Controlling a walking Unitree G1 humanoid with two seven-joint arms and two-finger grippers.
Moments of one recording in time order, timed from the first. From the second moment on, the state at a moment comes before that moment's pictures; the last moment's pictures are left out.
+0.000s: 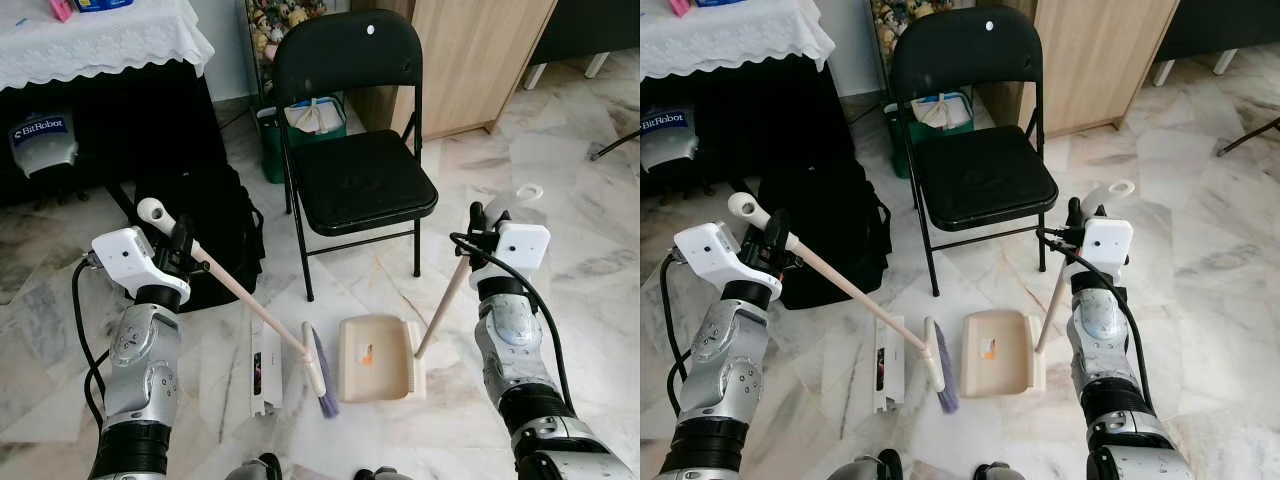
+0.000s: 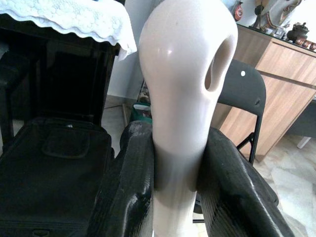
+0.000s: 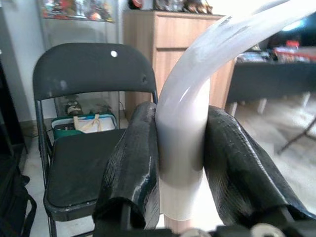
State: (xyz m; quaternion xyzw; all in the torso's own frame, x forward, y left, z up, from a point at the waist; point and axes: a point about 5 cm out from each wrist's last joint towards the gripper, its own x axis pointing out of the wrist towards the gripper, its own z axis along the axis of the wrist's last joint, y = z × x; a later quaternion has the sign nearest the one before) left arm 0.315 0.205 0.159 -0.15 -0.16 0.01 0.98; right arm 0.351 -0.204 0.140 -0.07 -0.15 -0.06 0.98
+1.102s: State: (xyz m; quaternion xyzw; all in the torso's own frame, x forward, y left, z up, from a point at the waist) left arm 0.313 0.195 0.229 0.04 -0.29 0.00 0.96; right arm 0.349 -0.180 0.140 -0.14 -0.18 -0.02 0.97
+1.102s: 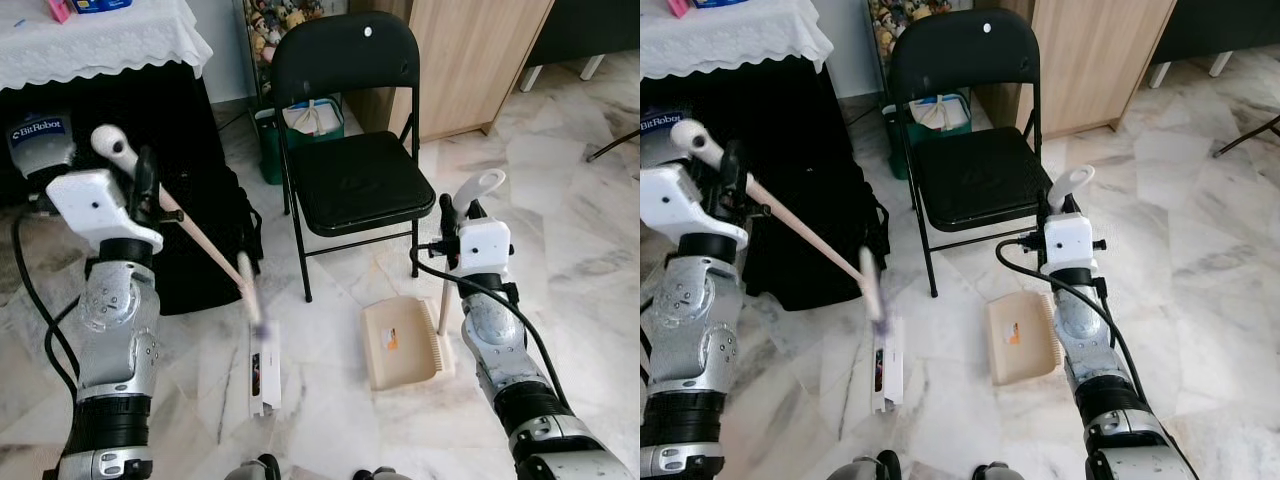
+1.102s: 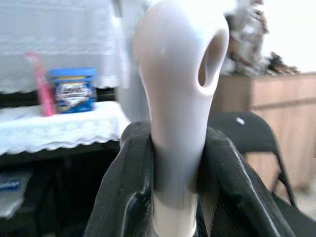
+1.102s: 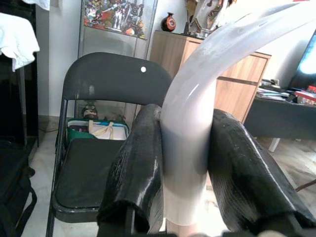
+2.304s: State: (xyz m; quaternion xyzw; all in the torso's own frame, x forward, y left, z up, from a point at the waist) left arm 0.309 0.217 0.198 0.09 -0.21 -0.08 0.97; right arm 0.344 -0.178 0.129 -0.12 -0.16 -0.01 0.98
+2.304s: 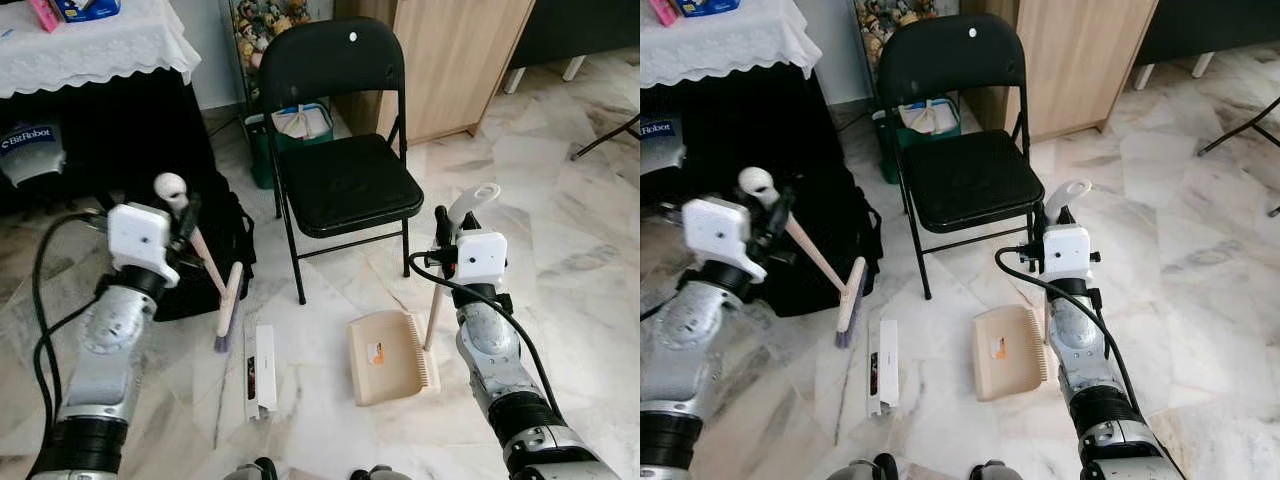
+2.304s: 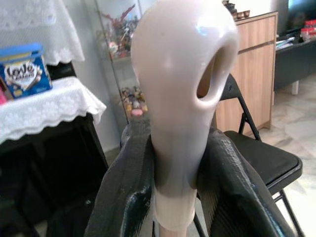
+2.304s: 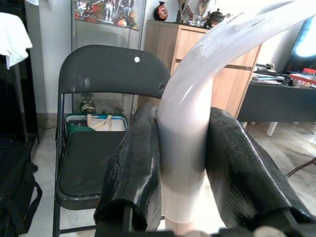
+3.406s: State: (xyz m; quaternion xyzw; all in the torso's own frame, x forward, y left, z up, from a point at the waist) left arm 0.306 0.241 0.219 0.02 -0.19 -0.08 0.98; right arm 0.344 -0.178 0.129 -0.12 -0.16 -0.01 0.98
